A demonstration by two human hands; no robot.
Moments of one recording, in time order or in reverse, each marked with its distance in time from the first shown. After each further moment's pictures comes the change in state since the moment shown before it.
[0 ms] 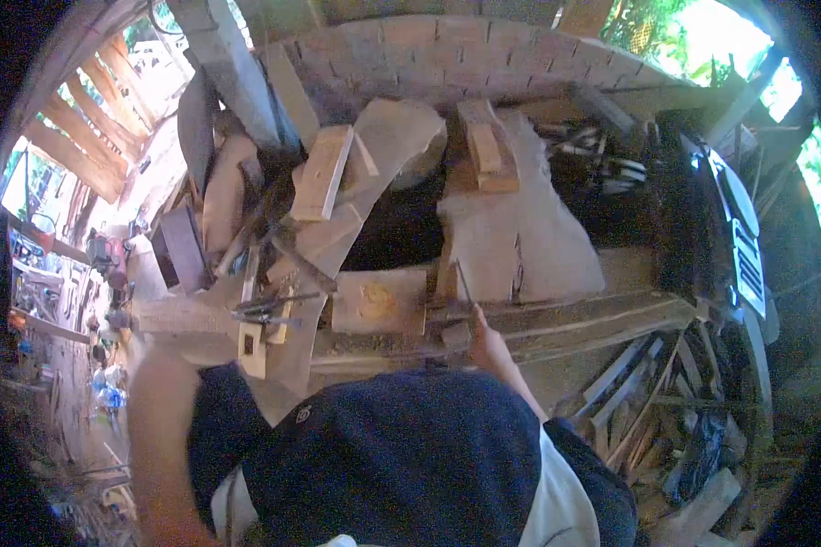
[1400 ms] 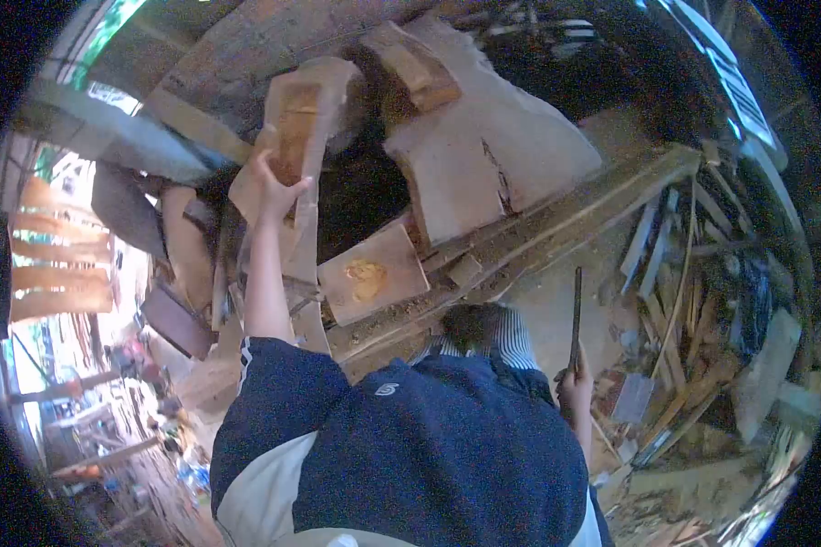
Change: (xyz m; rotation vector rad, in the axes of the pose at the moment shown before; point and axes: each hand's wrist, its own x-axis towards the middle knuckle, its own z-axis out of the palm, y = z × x) left_hand -0.541 0.000 -0.156 0.178 -1.270 -1.718; right_hand -0.226 0.086 0.086 0.715 0.598 0.707
